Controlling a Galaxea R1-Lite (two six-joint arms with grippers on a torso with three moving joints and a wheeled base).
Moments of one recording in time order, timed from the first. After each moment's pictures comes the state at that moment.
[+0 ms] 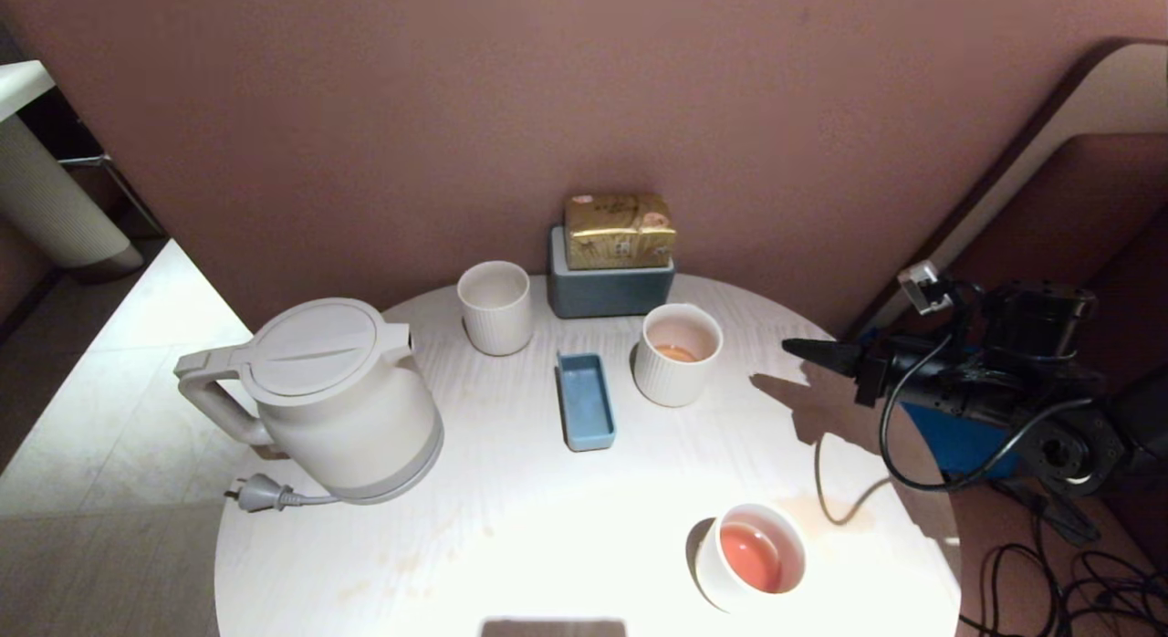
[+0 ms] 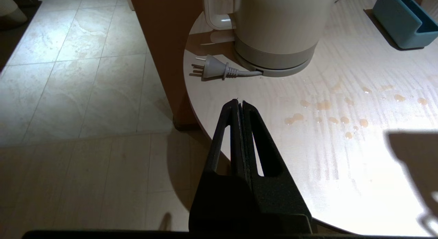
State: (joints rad) left arm 0.00 0.00 0.00 -0.03 0.00 0.00; right arm -0.05 1.96 -0.80 -1.00 0.89 0.04
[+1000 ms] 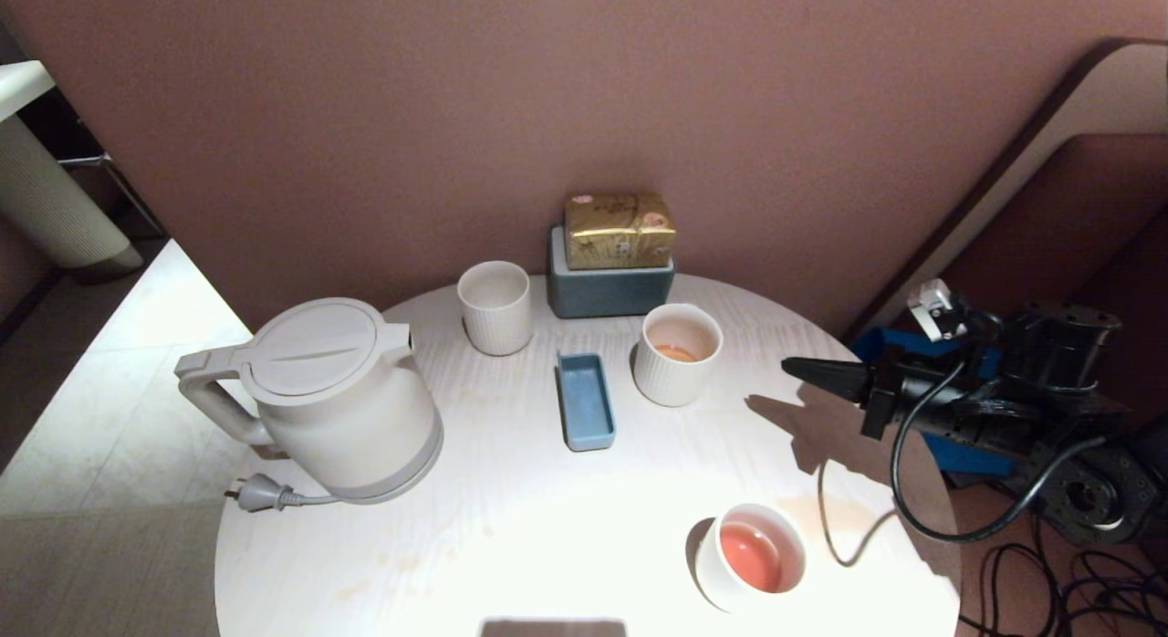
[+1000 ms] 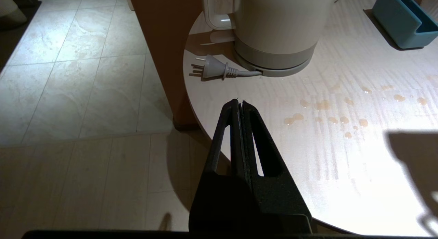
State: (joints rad) left arm 0.00 0.00 0.00 -0.03 0.00 0.00; right arm -0.01 1.91 -0.66 -1.12 0.88 -0.03
